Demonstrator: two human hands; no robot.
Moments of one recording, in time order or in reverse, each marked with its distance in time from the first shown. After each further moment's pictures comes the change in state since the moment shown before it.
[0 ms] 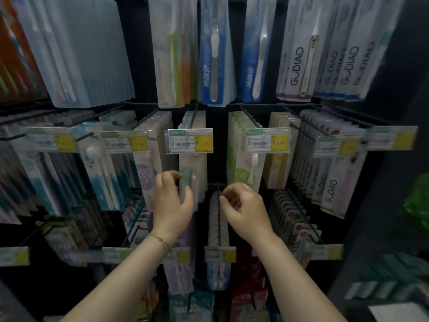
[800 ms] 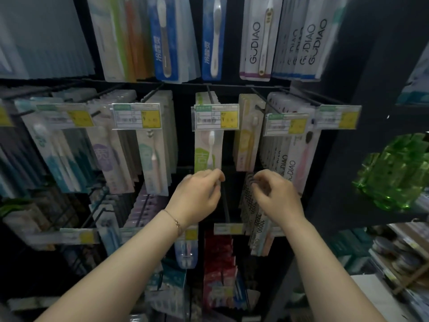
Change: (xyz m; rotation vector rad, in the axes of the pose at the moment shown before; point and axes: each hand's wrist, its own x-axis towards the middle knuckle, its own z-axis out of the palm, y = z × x) left_hand -0.040 0.077 0.067 0.158 -0.481 0.453; right_hand -0.033 0.081 -0.119 -0.316 0.040 0.082
